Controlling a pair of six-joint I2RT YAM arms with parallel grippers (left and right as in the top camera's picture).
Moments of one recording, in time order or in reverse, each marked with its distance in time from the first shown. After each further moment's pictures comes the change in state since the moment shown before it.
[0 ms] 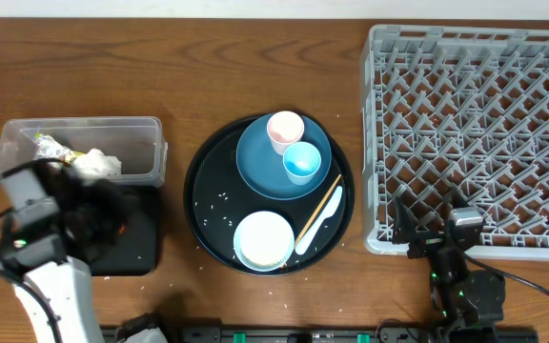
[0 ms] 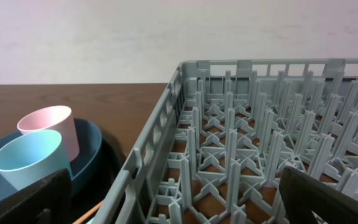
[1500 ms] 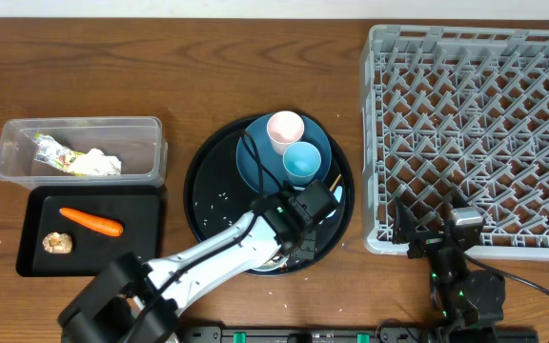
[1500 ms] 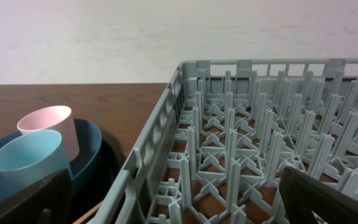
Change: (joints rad) left arm -1.285 0.609 0.002 0.354 -0.405 -0.262; right arm 0.000 0.000 0.000 0.000 0.000 0.000
